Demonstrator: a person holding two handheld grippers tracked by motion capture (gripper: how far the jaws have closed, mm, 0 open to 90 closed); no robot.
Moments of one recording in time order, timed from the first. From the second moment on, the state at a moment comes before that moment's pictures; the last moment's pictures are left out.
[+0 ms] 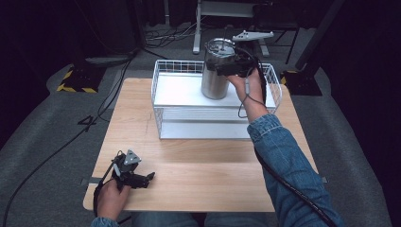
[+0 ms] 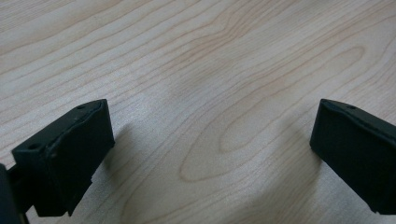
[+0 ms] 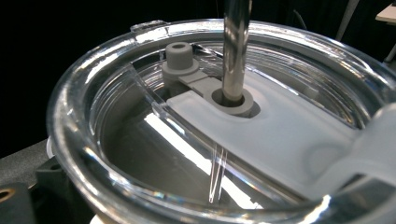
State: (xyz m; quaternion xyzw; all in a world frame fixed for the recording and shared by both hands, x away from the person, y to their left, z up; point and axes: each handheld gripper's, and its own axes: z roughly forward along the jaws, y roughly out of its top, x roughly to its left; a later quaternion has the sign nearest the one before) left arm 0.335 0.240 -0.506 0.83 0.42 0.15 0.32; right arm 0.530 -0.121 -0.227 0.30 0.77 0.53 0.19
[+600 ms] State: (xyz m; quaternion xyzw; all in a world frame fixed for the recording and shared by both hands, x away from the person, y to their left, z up) left arm 0.335 0.240 -0.506 0.83 0.42 0.15 0.32; right arm 0.535 -0.119 -0.233 0.29 0.78 0.52 0.19
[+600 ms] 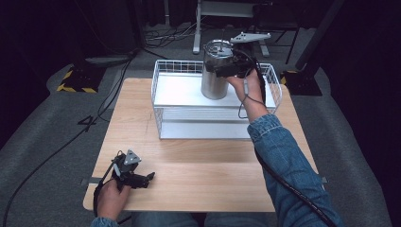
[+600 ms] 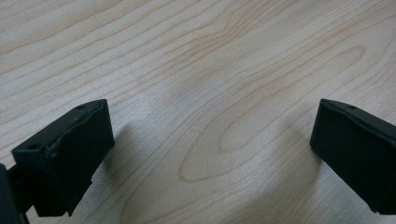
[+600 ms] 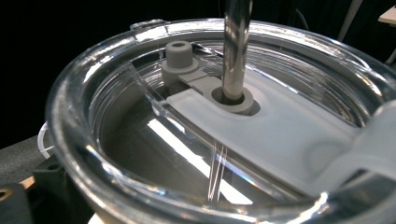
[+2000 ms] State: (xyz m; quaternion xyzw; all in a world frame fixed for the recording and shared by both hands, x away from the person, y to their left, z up) left arm 0.335 0.240 -0.506 0.83 0.42 0.15 0.32; right arm 0.489 -0.181 -0.216 0.29 0.77 0.53 0.19
